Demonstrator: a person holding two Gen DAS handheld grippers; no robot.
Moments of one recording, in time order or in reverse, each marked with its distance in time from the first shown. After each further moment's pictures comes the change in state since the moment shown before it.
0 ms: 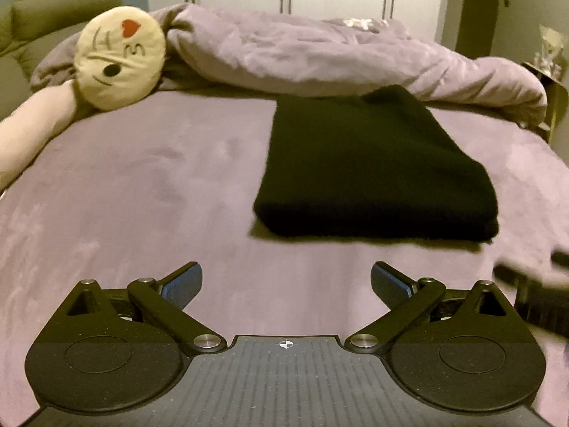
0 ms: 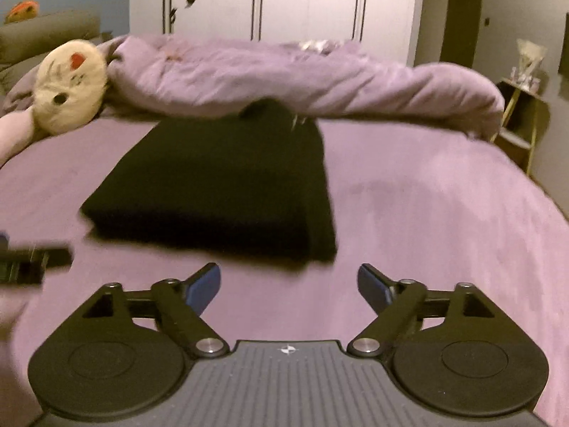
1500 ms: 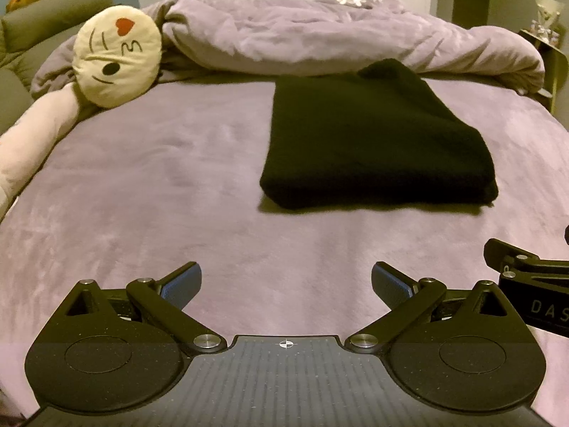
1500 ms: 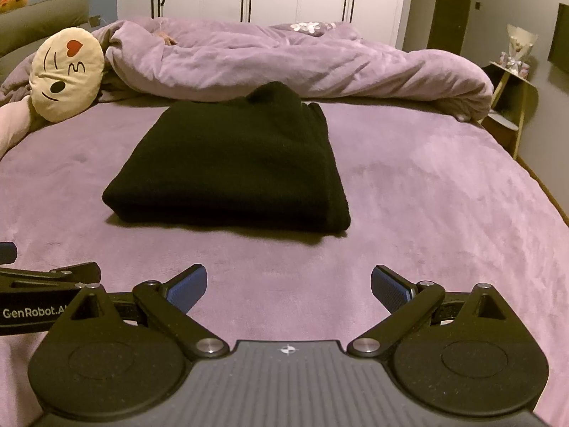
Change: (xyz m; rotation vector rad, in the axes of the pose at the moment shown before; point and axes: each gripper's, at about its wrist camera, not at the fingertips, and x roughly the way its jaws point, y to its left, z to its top) left arm -0.010 -0.005 -0.004 0.078 0.078 0.033; right arm -0.023 0.030 0.009 0.021 0.069 -0.054
